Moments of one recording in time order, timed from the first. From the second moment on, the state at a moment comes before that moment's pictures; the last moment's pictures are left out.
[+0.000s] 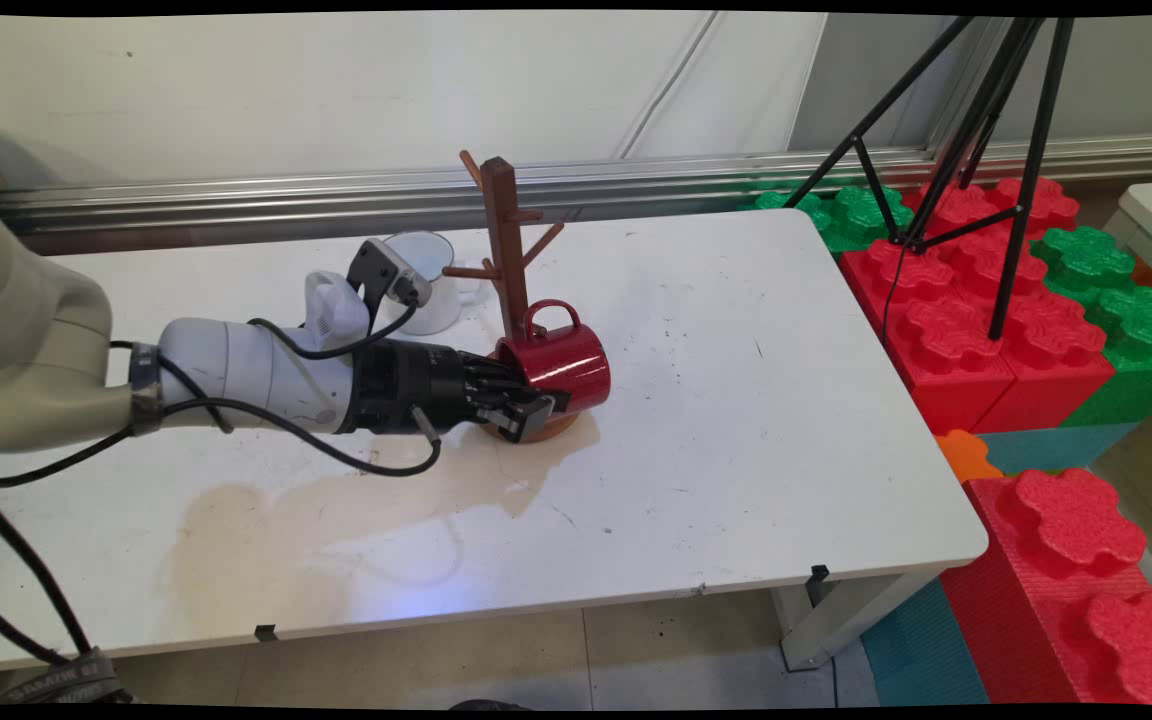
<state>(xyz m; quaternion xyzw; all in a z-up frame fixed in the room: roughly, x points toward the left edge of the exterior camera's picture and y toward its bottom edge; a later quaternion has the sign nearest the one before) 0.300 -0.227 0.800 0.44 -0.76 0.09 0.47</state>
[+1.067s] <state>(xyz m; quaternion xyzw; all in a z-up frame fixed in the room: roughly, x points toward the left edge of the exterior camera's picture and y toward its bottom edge) 0.307 -0.191 0.839 0.39 -0.81 0.12 0.41</state>
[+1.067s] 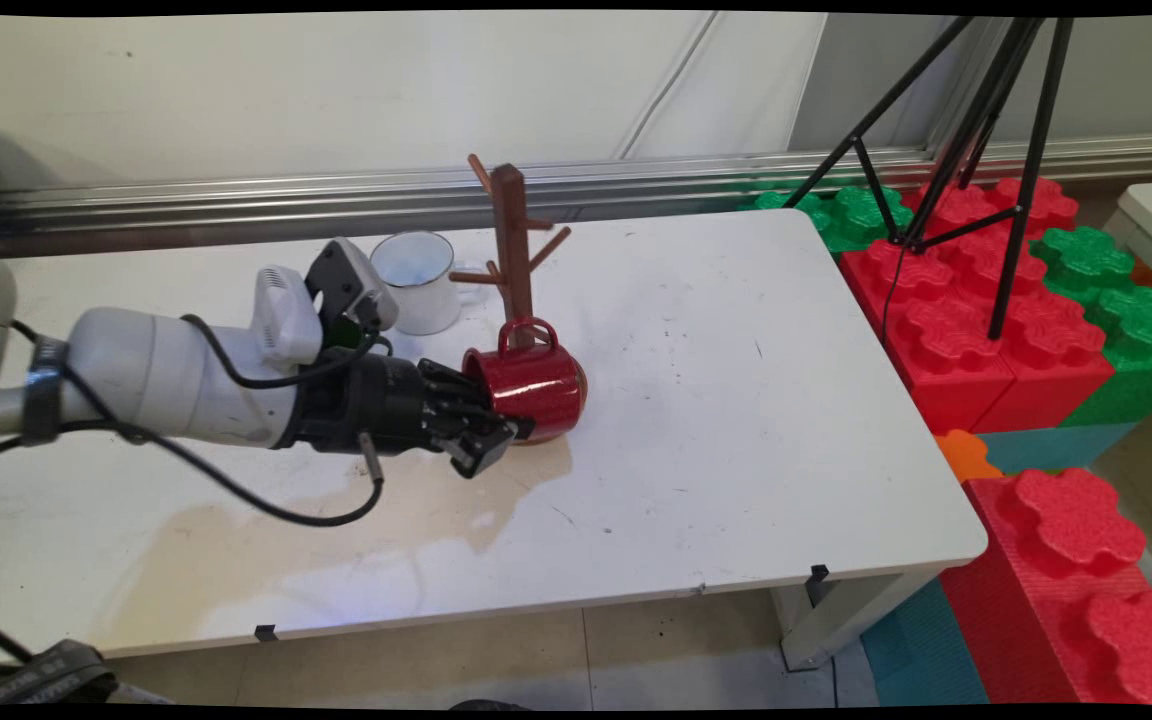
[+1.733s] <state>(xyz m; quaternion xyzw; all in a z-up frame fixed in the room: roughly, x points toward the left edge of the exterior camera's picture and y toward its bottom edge) 0.324 -0.178 0.869 0.35 -0.85 0.07 0.39</state>
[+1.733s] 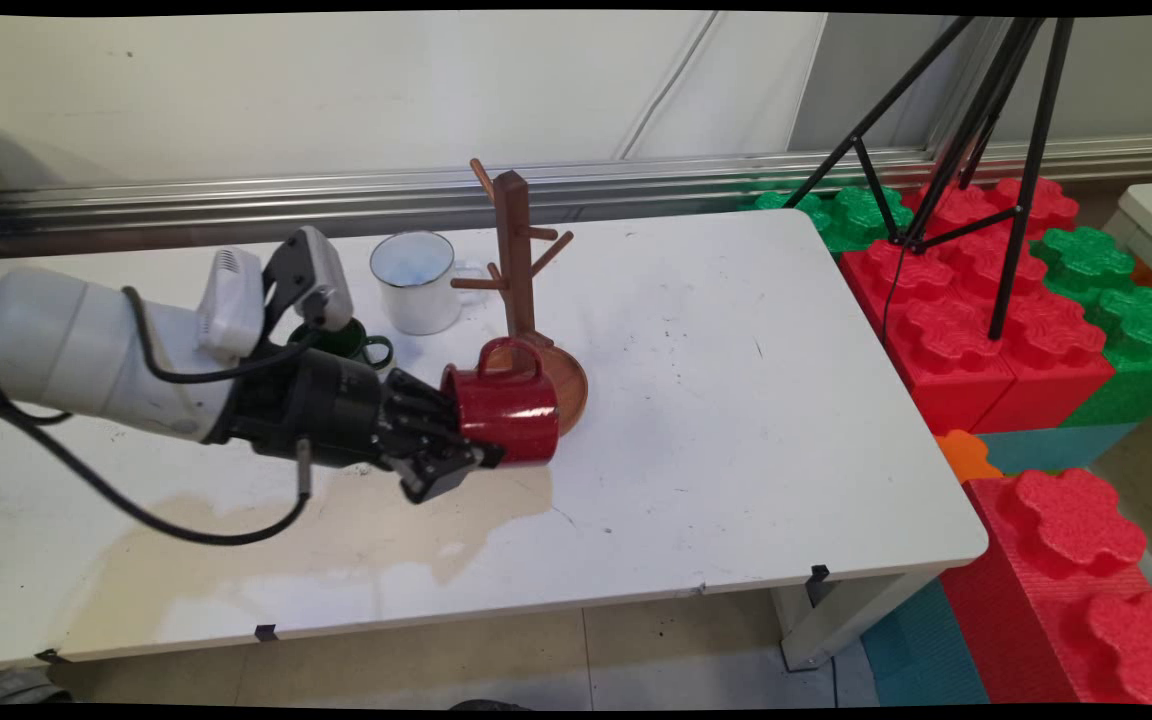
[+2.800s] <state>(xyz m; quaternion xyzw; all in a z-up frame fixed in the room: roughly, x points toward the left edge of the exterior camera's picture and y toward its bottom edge) 0.428 -0.144 0.965 0.25 -0.94 0.06 0.22</state>
